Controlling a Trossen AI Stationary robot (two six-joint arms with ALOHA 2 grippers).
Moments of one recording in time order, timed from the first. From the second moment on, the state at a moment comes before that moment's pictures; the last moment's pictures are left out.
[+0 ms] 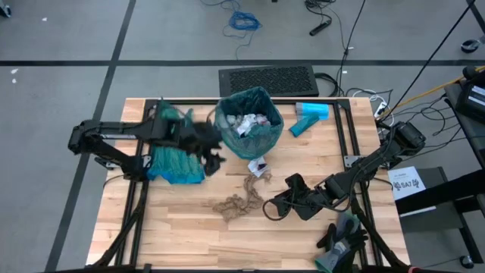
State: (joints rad) left arm 0.01 1.34 1.35 -0.85 -0.05 -0.38; right arm 0.56 1.44 0.86 -0.23 0.52 1.53
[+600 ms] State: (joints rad) left arm -0.49 1.19 0.90 -0.61 -0.32 -1.10; right arm 0.37 1.63 1.19 -0.12 0.19 0.77
